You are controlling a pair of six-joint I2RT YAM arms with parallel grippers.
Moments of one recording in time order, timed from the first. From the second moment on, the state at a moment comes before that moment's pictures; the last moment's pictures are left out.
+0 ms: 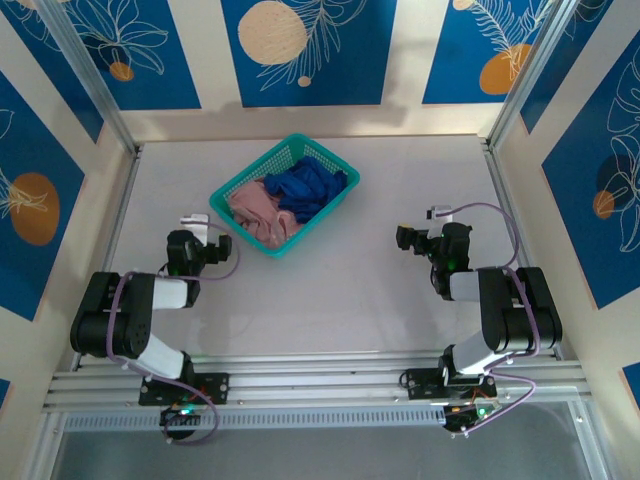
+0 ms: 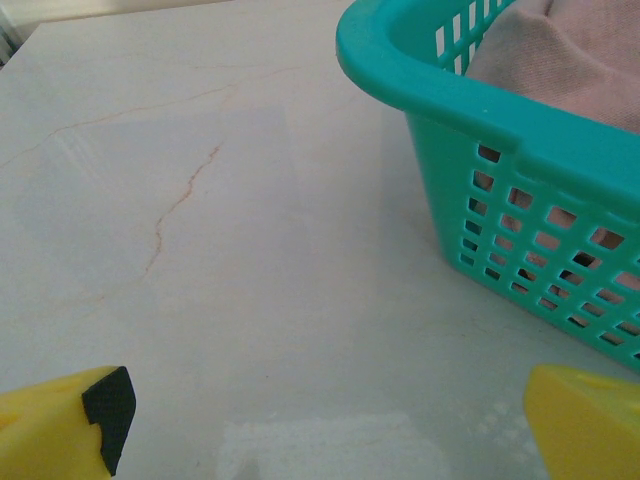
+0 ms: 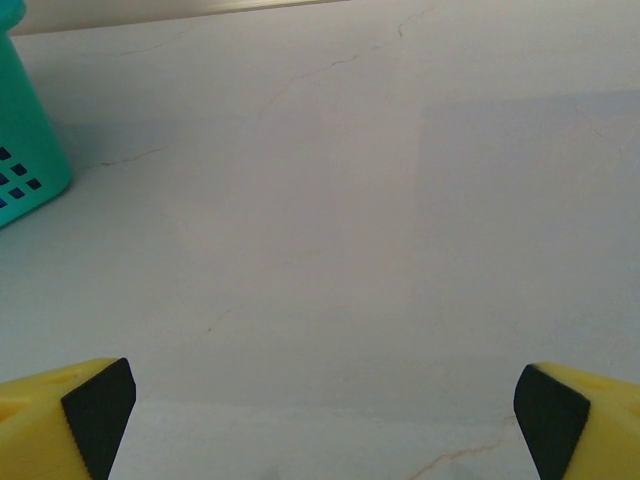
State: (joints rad) left arm -0.06 1.53 0.37 0.72 -0.04 0.06; right arm 0.01 1.51 0.39 0.69 -0.13 0.08
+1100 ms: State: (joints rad) left arm -0.39 1.85 1.47 -0.33 0.09 -0.18; right arm 0.40 1.38 0.89 -0.08 -0.10 0.29
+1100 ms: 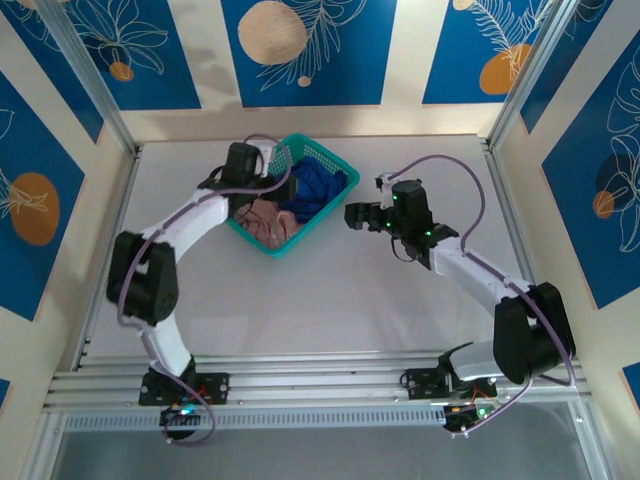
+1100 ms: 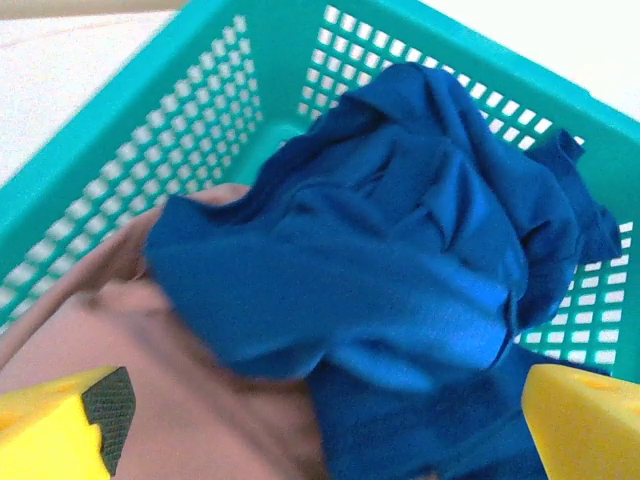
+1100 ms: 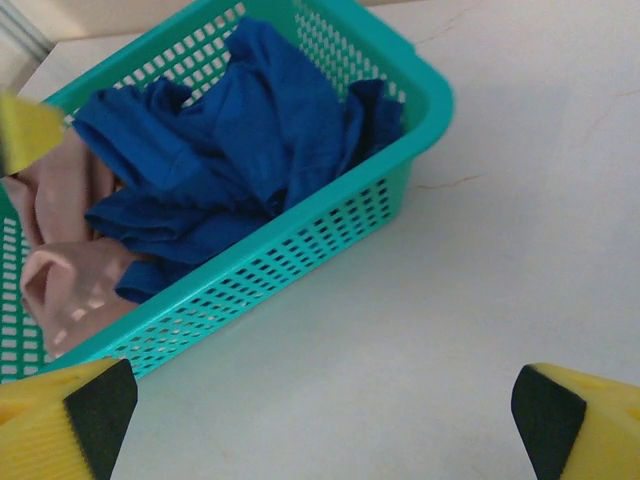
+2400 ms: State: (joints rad) left arm -0.67 1.86 2.42 -0.45 0.35 -0.15; right arm 0.15 1.01 1.07 -0.51 -0.07 0.30
